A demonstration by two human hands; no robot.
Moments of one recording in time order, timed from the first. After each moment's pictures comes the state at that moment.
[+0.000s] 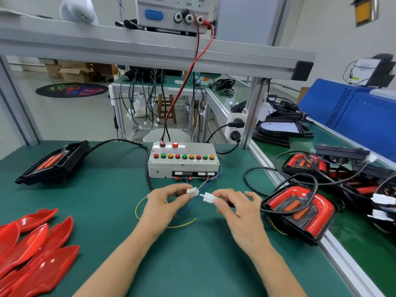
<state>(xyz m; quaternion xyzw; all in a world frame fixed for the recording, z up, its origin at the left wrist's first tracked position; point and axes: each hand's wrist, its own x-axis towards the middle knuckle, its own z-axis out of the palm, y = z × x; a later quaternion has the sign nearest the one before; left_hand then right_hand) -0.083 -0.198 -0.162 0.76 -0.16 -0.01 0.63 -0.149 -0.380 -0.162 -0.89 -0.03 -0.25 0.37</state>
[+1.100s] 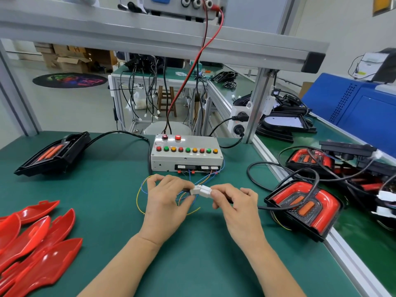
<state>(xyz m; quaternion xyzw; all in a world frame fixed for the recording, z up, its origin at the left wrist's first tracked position) -0.093 -0.200 -0.167 0.81 -0.28 0.32 0.39 -0.147 -0.360 -0.160 -0.87 -0.02 -0.25 0.42</state>
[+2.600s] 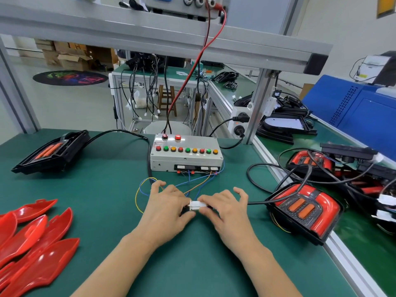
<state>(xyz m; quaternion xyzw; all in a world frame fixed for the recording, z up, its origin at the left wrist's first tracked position) -0.088 -0.192 -0.168 0.93 -0.31 0.12 0.12 -0.139 -0.361 -0.174 -0.95 -0.09 -0.21 0.21</state>
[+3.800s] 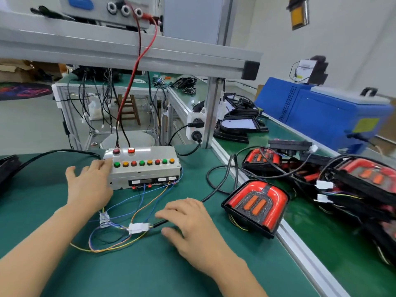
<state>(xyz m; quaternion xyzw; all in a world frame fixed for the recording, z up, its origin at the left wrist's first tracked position) 0.022 -0.173 -0.151 0.99 -0.10 0.13 0.01 -0.163 -0.369 -0.145 -0.93 -0.16 -0.19 0.26</state>
